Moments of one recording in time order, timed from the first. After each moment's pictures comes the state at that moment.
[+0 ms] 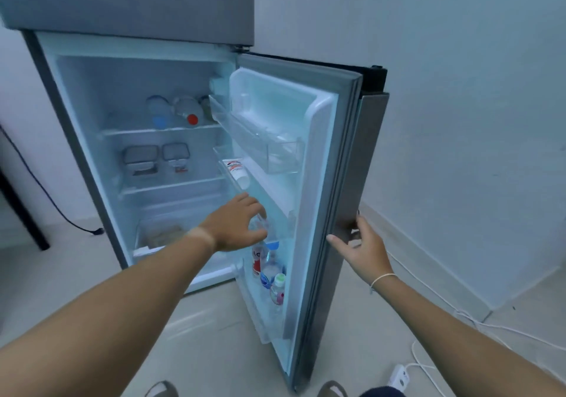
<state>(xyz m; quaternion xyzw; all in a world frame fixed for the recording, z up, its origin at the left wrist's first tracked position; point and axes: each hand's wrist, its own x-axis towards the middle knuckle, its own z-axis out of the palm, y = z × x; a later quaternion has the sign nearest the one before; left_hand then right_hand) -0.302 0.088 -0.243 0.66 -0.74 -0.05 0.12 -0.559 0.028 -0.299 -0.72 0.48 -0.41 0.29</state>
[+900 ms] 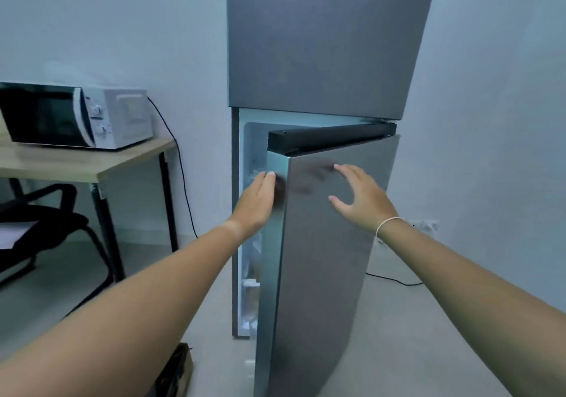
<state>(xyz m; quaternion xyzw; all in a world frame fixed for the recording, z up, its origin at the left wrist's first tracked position) -0.151 0.183 -0.134 0.71 -0.39 -0.12 0.58 -0.294 0.028 -0.134 -0.91 0.25 -0.32 0.06</state>
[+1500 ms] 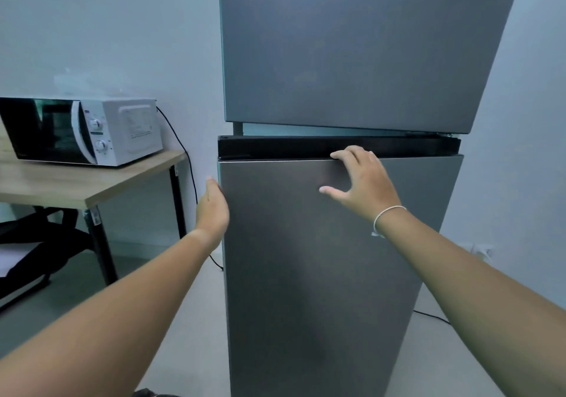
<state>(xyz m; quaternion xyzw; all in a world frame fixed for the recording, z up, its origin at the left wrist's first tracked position) 0.015 0.084 -0.137 0.71 -0.13 -0.08 0.68 -0.151 -0.095 -0.098 -0.90 0.19 -0.38 -0.03</state>
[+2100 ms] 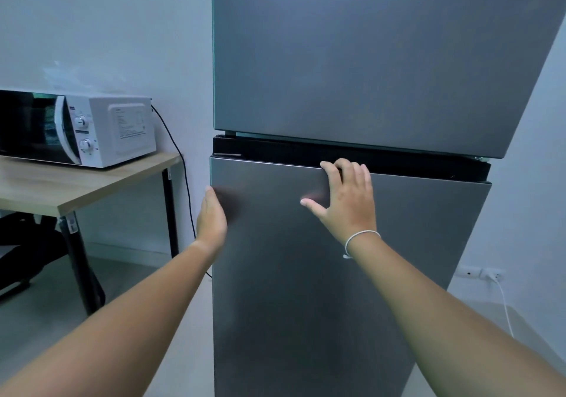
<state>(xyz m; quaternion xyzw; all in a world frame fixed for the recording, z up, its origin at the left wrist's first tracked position) 0.073 0.021 -0.159 0.66 -0.11 -0.10 0.73 -0.072 -0.138 -0.125 -0.84 0.21 -0.47 -0.14</state>
